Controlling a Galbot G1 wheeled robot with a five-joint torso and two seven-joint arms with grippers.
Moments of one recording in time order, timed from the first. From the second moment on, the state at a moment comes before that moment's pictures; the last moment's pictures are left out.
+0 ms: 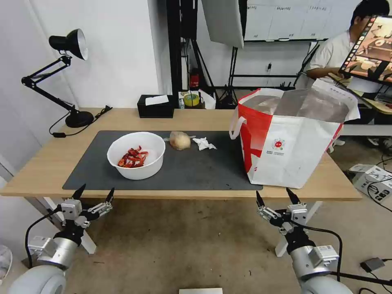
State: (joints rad) left arm 1.70 -0.93 -0.70 -1.97 -0.62 -0.23 0.02; right arm -1.71 1.15 0.48 2.20 0.29 0.05 0.18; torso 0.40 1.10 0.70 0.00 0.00
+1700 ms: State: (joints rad) left arm 1.71 -0.94 -0.70 -1.97 -0.59 -0.23 0.02; right arm -0.76 1.00 -0.17 1.85 0.56 -0.32 0.36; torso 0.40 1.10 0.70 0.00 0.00
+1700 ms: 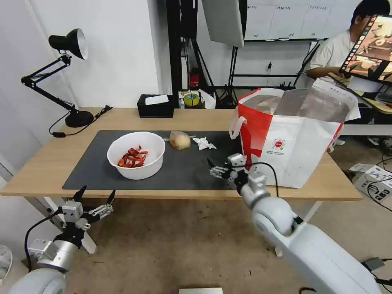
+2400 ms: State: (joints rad) left arm 1.66 -0.93 -0.67 -1.92 -0.60 -0.23 0.02; right arm -0.40 1.25 -0.32 1.42 0.73 -0.45 0.55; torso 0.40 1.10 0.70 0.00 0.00
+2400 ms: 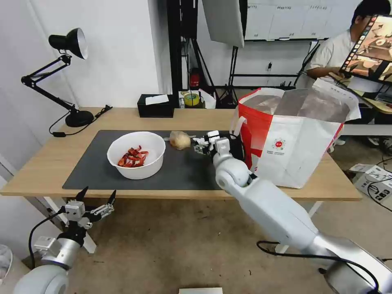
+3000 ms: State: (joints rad) left arm 1.66 -0.94 -0.66 -1.93 -0.60 -0.24 0.02; right arm -0.35 1.34 -0.31 1.22 0.70 -0.45 0.52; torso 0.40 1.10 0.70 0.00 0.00
